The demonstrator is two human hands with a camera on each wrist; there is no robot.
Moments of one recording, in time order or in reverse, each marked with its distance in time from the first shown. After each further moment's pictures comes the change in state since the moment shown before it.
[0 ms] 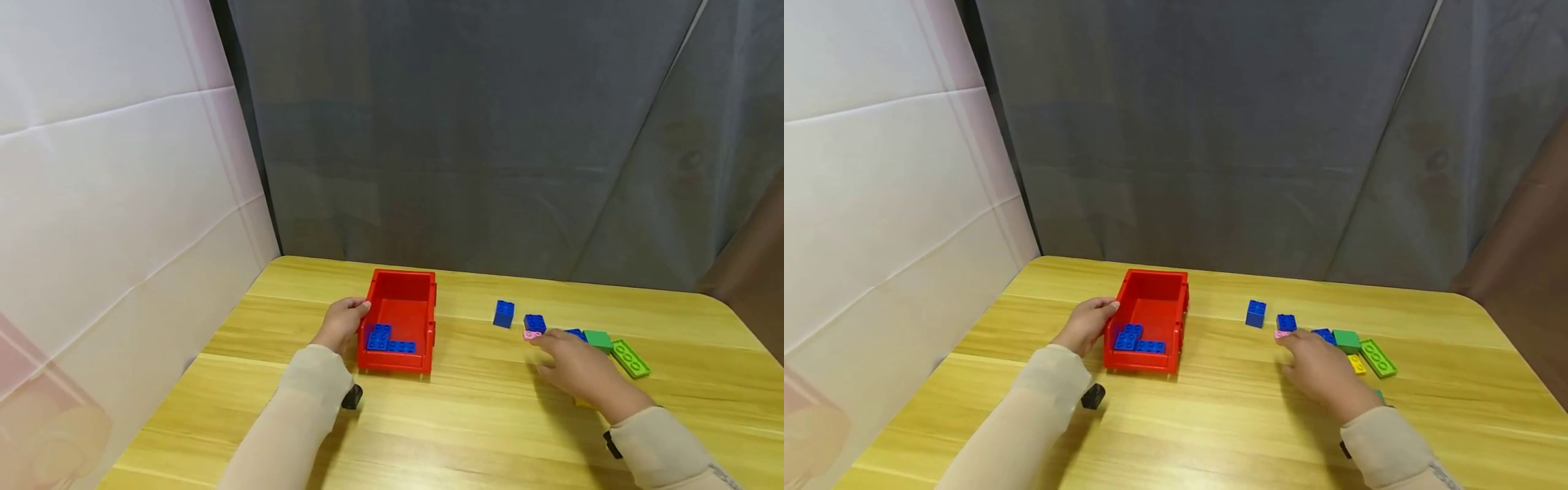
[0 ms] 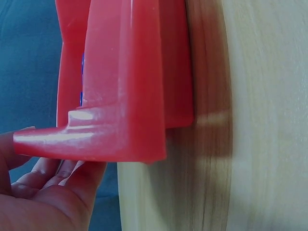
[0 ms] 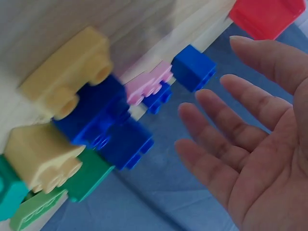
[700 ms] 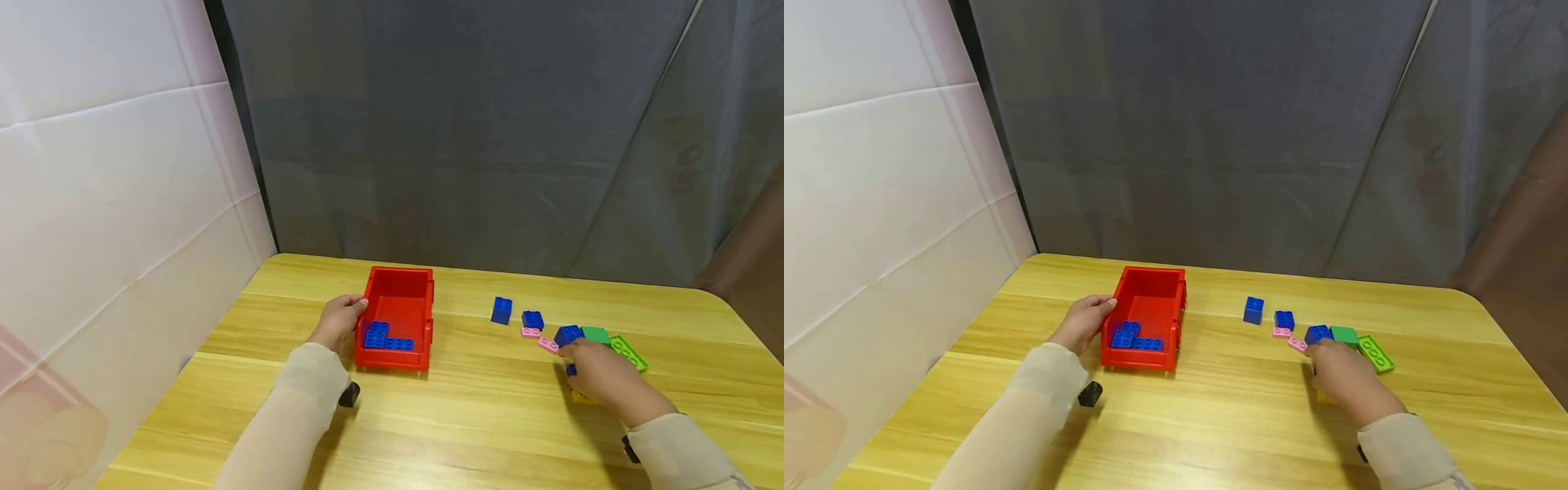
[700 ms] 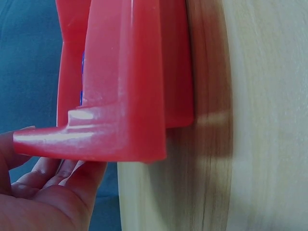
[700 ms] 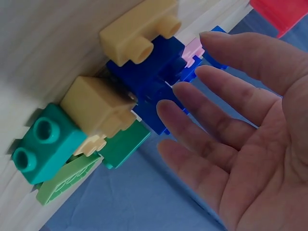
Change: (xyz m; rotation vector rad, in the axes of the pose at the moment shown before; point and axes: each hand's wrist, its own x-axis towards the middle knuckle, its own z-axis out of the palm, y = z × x) left_hand 0.000 0.000 0.000 -0.030 -0.011 0.000; right_hand -0.014 0.025 -0.001 -0.065 -0.084 0.107
